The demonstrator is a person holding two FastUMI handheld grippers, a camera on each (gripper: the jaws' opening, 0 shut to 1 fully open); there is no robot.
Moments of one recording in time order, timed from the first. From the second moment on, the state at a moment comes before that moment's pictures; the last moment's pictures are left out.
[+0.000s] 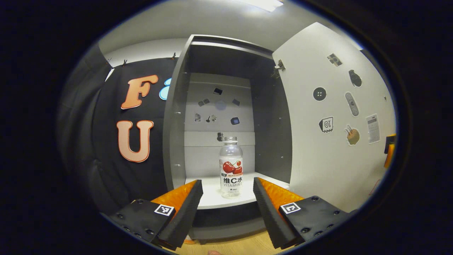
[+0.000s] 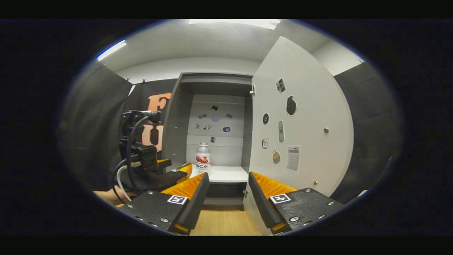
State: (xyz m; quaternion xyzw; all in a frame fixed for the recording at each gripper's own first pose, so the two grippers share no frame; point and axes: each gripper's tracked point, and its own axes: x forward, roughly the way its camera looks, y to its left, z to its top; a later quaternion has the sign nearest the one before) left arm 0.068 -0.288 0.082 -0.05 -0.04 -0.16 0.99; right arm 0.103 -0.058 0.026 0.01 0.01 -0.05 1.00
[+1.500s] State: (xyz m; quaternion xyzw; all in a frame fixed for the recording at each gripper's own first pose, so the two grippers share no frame) left arm 0.176 -0.331 0.076 -0.05 -0.06 -0.19 0.98; right arm 0.131 -0.075 0.014 0.02 0.03 -0.10 0.99
